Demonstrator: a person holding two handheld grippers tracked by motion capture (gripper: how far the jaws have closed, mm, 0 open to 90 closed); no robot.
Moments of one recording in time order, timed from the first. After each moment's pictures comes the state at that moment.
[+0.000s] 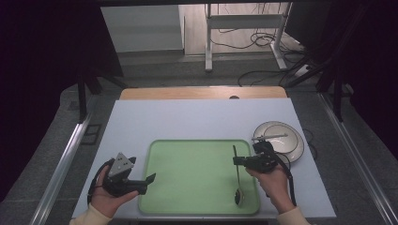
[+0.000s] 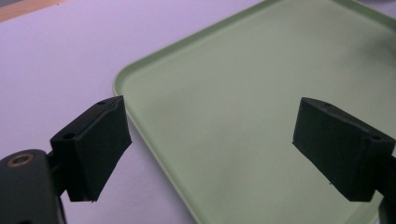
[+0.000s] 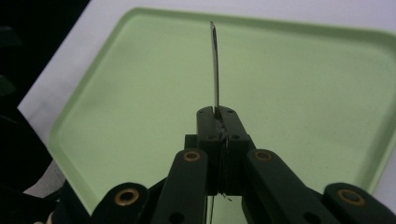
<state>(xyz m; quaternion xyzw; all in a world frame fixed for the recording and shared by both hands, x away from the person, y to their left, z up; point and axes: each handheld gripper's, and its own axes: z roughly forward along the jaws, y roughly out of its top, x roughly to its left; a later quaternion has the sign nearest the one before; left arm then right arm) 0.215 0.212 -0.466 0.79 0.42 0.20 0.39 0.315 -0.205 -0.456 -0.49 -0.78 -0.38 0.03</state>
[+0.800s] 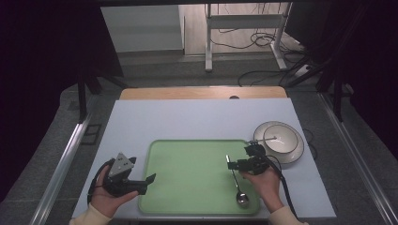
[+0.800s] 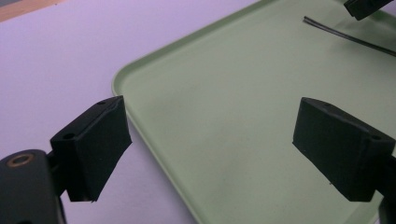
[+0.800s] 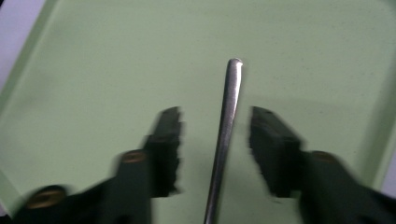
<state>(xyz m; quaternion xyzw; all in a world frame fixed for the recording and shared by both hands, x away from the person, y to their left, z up) 0.215 0.213 -0.466 0.79 0.42 0.20 0.39 0.327 -0.193 -0.490 -0.54 -0.78 -0.32 0.01</state>
